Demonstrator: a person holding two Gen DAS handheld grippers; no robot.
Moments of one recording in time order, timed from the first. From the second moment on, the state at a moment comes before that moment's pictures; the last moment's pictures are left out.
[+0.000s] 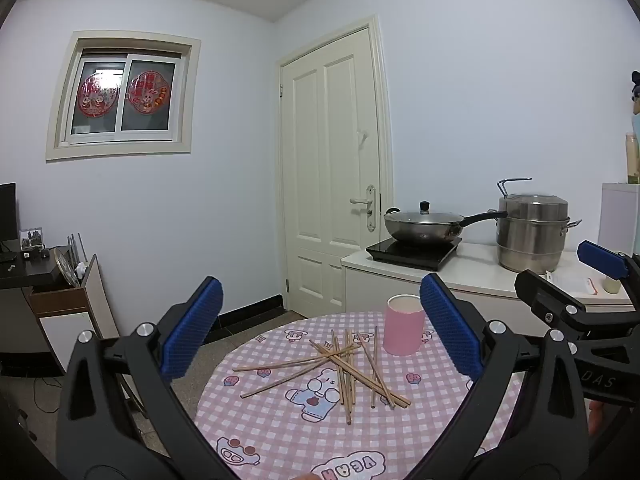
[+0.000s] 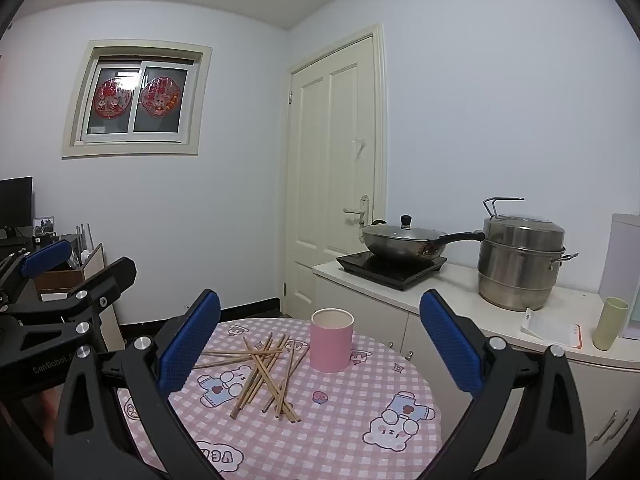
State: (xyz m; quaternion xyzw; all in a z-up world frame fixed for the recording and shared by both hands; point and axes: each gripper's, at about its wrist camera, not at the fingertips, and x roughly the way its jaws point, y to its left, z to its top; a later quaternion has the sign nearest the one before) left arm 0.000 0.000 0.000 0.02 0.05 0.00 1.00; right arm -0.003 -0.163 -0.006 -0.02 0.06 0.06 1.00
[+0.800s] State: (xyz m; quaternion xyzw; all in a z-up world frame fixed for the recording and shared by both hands) left arm -0.003 0.001 0.003 0.02 0.04 0.00 1.00; right arm -0.002 -0.162 -0.007 -0.02 0.06 0.06 1.00
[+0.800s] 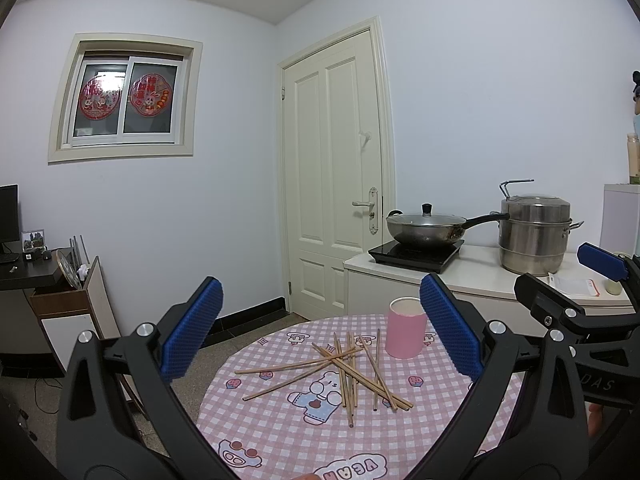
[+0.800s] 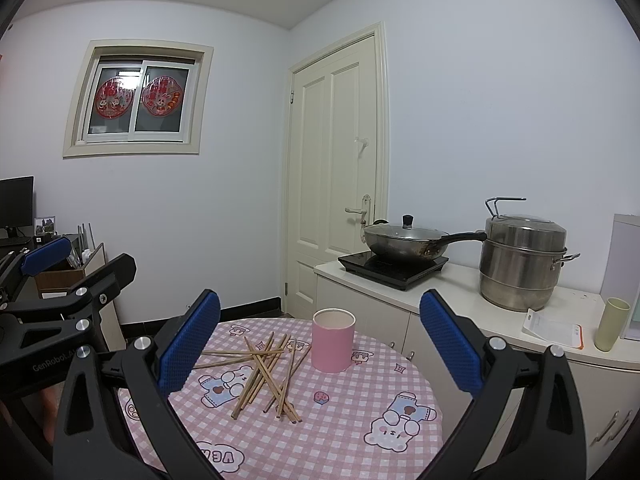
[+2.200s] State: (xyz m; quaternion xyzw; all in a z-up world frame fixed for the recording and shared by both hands) left arm -0.003 0.000 0.003 0.02 0.05 0.00 1.00; right arm -0.001 -0.160 -0.009 -0.02 0.06 0.06 1.00
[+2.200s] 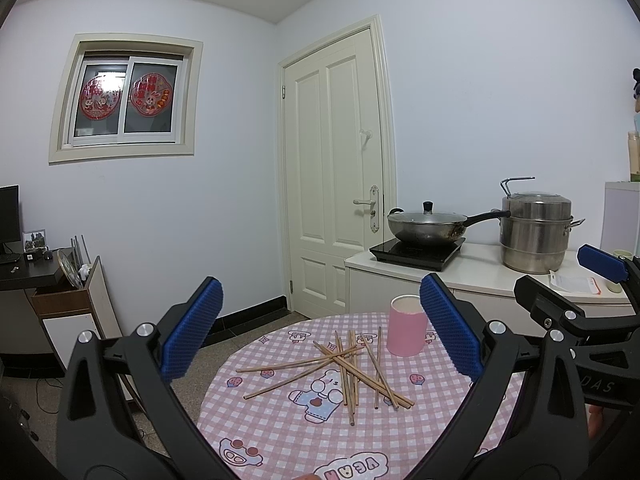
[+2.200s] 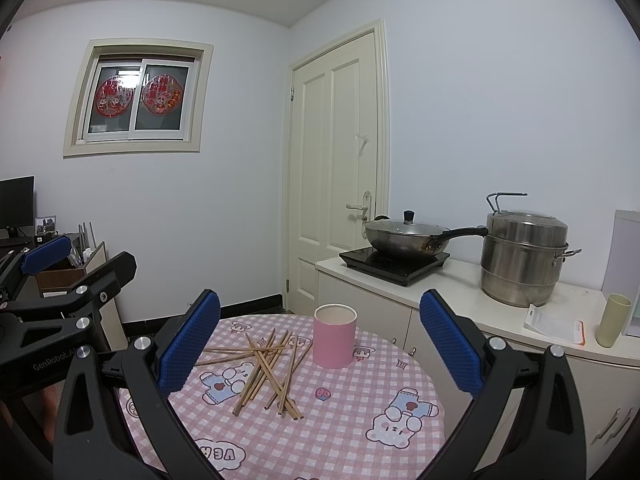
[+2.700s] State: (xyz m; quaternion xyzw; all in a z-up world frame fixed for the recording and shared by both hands) left arm -0.003 0.000 0.002 0.02 0.05 0.00 1.00; right arm -0.001 -0.160 -0.007 -0.02 0.07 0.06 1.00
